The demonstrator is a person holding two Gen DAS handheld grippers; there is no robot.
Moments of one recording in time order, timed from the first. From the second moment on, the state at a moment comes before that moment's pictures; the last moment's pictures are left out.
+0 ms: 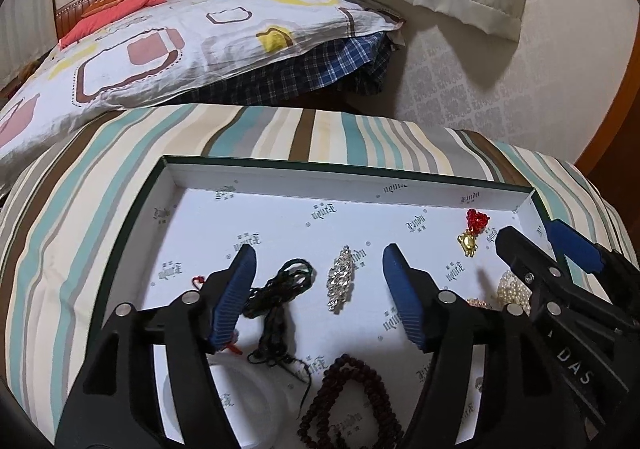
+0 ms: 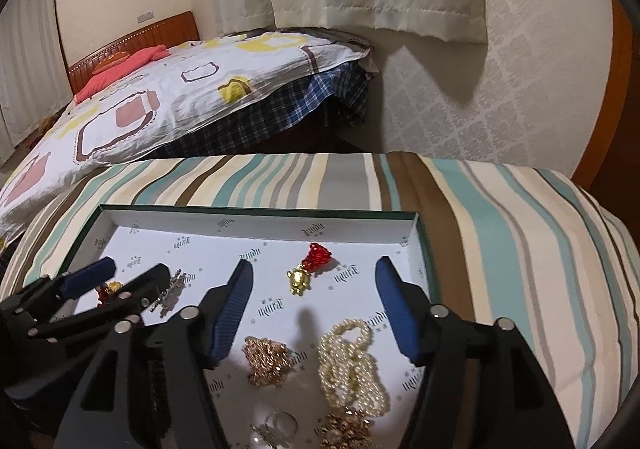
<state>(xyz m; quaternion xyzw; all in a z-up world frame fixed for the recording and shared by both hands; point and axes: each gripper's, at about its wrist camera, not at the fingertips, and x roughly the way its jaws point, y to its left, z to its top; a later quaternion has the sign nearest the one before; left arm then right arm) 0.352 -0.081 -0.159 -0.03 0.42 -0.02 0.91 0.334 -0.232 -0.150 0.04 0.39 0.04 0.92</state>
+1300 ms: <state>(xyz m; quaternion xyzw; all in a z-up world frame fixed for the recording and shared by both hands) 0.094 -0.017 -0.025 -0.01 0.29 0.03 0.96 0.104 -0.219 -0.038 0.02 0.28 0.04 0.96</state>
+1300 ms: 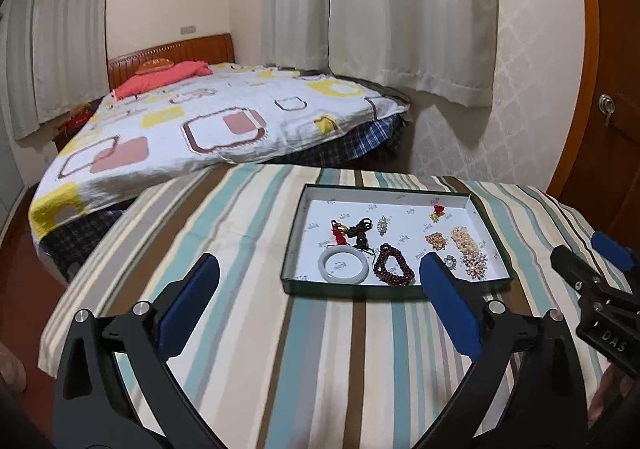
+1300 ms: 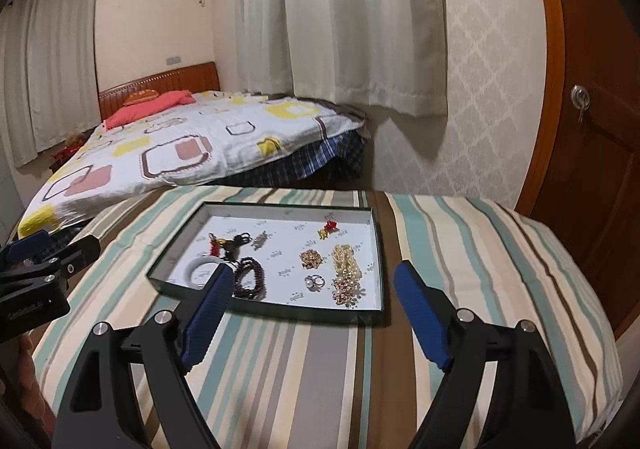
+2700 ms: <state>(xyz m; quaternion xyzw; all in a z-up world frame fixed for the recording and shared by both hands) -0.014 0.004 0.039 -0.03 0.22 0.02 0.97 0.006 -0.218 0.028 0.02 0.19 0.04 0.98</state>
